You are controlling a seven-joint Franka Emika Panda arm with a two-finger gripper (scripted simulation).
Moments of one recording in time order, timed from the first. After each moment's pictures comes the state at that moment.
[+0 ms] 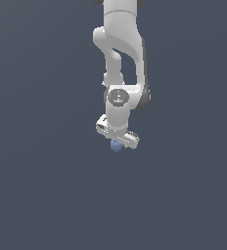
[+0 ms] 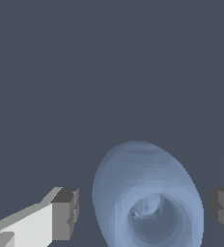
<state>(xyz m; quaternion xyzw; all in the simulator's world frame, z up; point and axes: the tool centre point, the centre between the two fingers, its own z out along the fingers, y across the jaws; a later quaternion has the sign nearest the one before) -0.022 0.016 0.060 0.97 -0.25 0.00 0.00</state>
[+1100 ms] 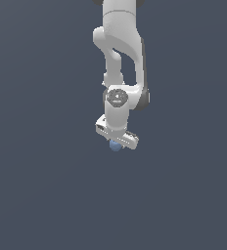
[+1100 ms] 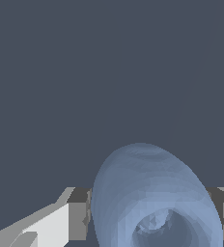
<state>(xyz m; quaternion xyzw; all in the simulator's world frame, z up) -0.019 0.012 0.061 0.97 -0.25 0.00 0.00</state>
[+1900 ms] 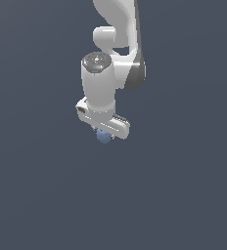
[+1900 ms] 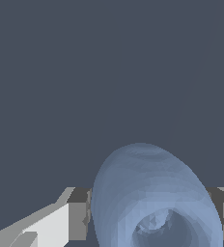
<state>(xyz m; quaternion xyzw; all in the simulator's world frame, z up) 0.005 -0.038 0.184 0.97 -0.25 0.00 0.00</state>
